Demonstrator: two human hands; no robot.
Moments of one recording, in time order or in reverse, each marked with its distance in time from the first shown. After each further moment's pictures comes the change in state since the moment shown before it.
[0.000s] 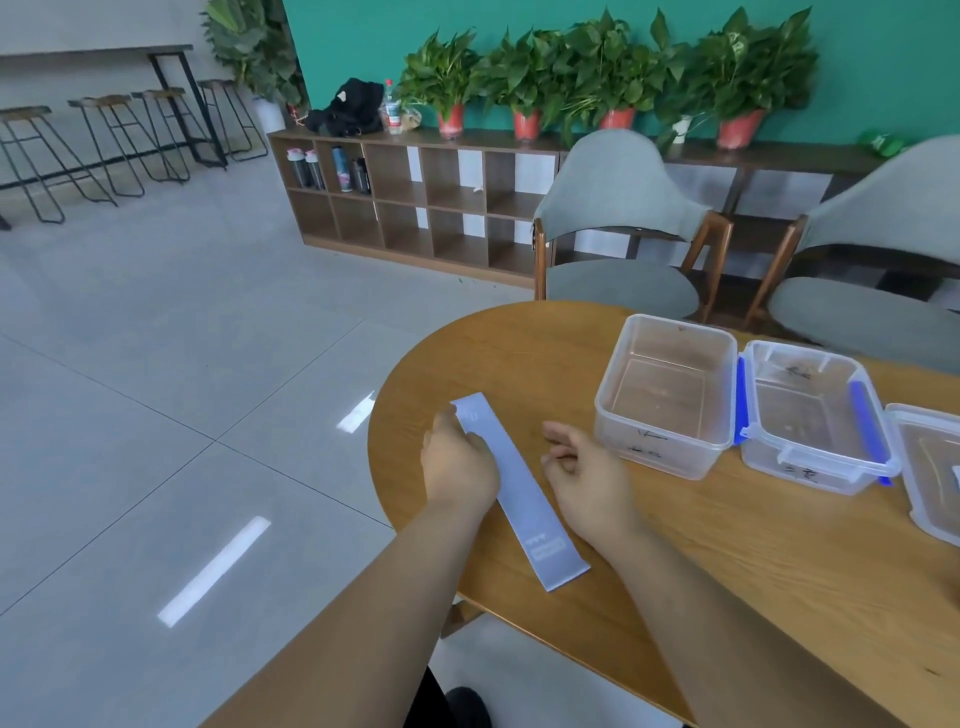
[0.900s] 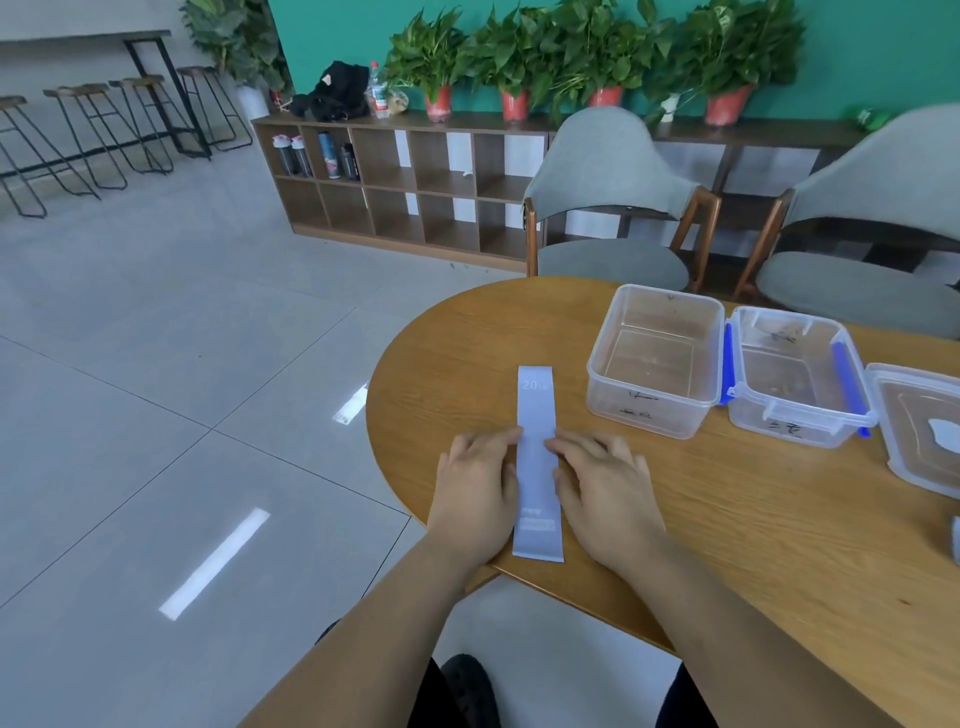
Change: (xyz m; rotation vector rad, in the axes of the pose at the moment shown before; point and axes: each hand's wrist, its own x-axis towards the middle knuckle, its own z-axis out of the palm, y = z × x) left_hand -0.054 -0.050 -0.005 0.364 -0.157 0.646; right_hand -0.060 0.018 -0.017 -0.600 0.010 -0.253
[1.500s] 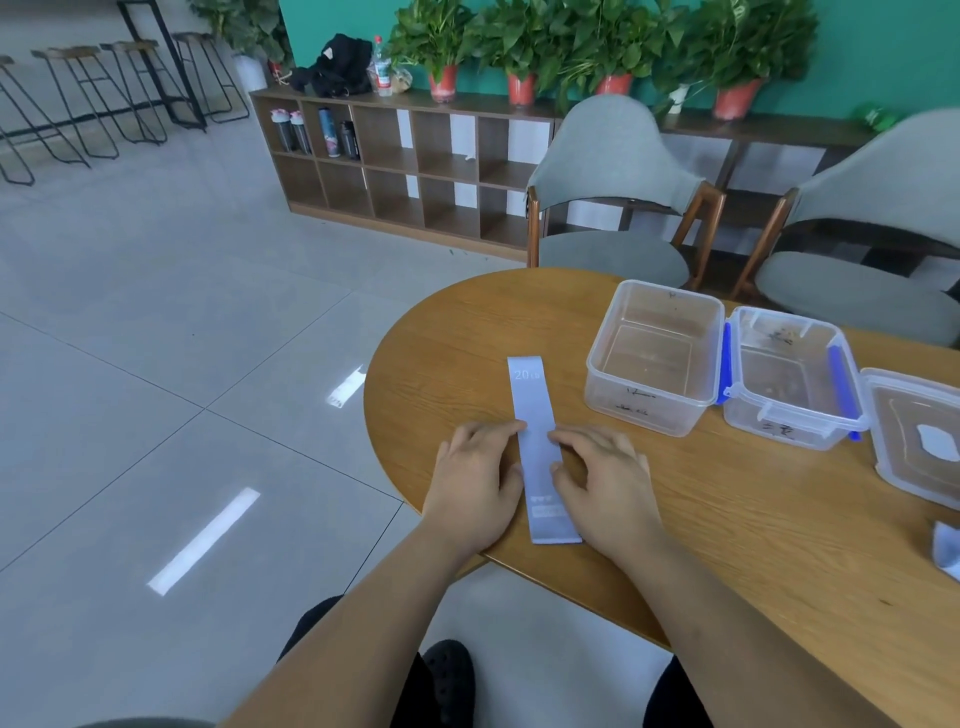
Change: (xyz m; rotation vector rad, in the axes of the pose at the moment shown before) left_hand -0.001 -0.002 -0.004 -0.003 -0.078 0.025; right_hand -0.001 0.001 -0.004 0.135 0.022 0.075
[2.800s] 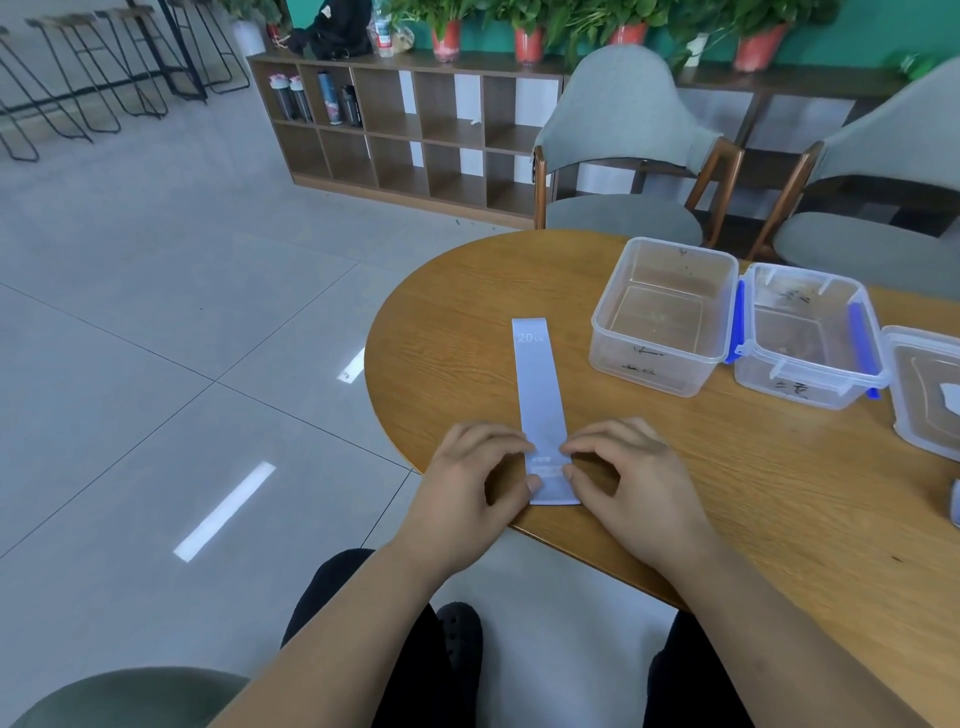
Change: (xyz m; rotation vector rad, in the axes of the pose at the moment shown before) left_hand -0.054 0.002 -0.010 -0.197 0.056 0.191; right_hand -0.041 0.017 -0.025 0.087 0.037 -0.274
